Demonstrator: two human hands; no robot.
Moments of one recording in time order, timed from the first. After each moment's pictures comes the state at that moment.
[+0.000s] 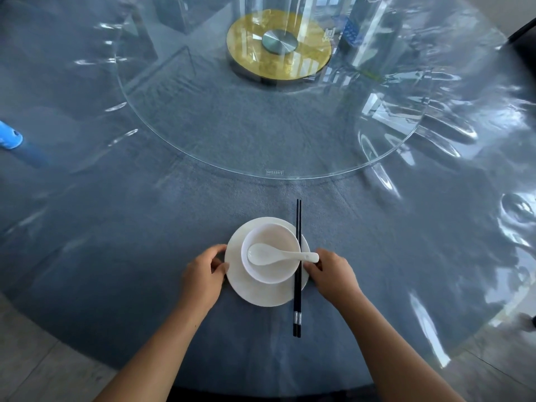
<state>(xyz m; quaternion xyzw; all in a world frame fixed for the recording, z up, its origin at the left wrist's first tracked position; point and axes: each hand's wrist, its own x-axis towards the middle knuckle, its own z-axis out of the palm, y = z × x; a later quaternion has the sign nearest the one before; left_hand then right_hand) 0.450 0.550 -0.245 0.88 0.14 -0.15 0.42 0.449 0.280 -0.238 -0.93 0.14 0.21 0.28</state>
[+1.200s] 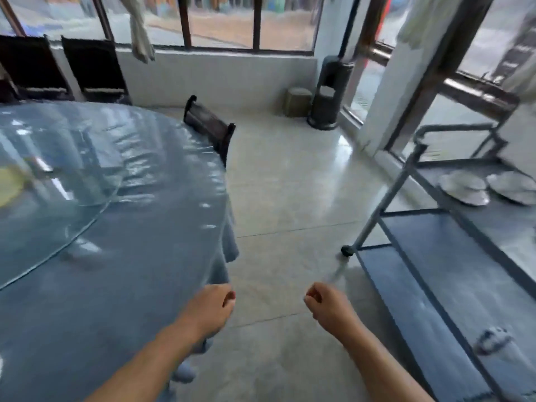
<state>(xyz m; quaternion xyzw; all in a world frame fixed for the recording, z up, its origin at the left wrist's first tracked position) 0.245 0.026 -0.118 0.87 -0.41 -0.22 0.17 0.047 -0.164 -0.116 -0.84 0.43 0.02 0.33</state>
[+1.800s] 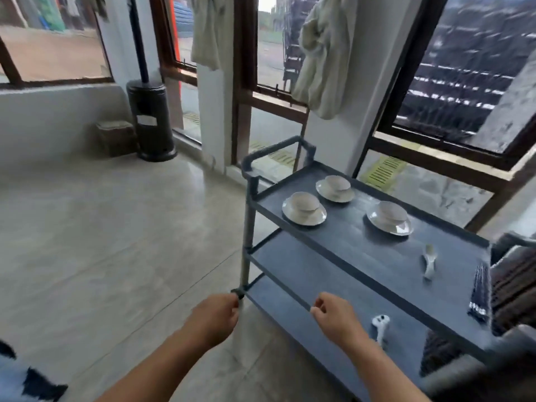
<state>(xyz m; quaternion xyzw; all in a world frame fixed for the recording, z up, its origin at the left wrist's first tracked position) 0.177 -0.473 -0.092 0.68 -0.69 -0.21 0.09 -0.097 -0.506 -0.097 -0.68 0.69 -0.08 0.24</state>
